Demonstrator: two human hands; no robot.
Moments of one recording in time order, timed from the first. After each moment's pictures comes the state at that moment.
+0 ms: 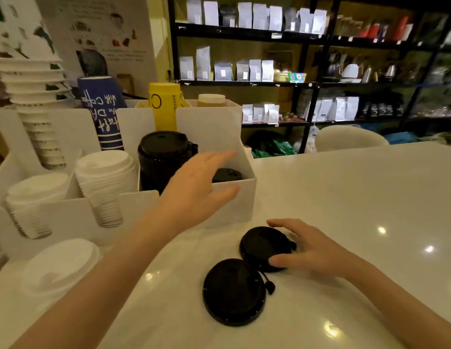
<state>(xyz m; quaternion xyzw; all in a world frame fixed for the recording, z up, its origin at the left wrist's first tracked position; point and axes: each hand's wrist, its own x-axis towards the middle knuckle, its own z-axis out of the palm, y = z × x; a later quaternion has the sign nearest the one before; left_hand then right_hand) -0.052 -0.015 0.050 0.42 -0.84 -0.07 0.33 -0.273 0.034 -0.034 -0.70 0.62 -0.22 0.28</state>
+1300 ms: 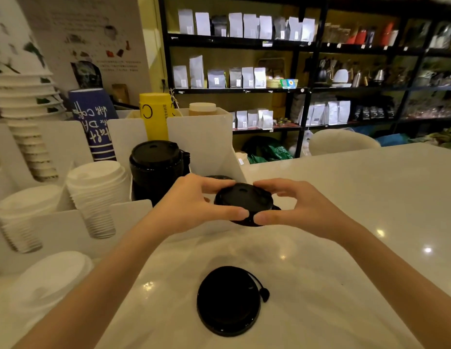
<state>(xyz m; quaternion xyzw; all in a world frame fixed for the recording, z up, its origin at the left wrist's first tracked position) -0.053 -0.017 0.052 0.40 -0.81 -0.31 0.28 -0.248 0.031 0.043 -0.72 0.56 -0.34 0.23</state>
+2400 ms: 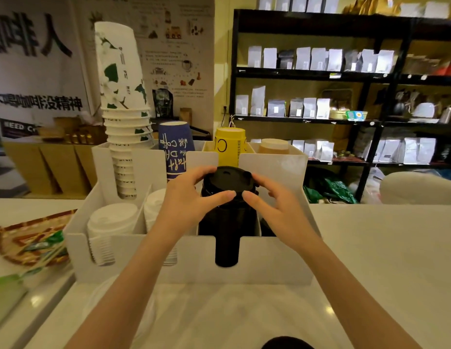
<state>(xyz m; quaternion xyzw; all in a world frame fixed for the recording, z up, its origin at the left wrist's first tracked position) 0.029 -0.076 0.068 0.49 -0.69 -0.15 0.51 -0.141 -0.078 0.055 -0.74 0.43 -0.47 0.21</state>
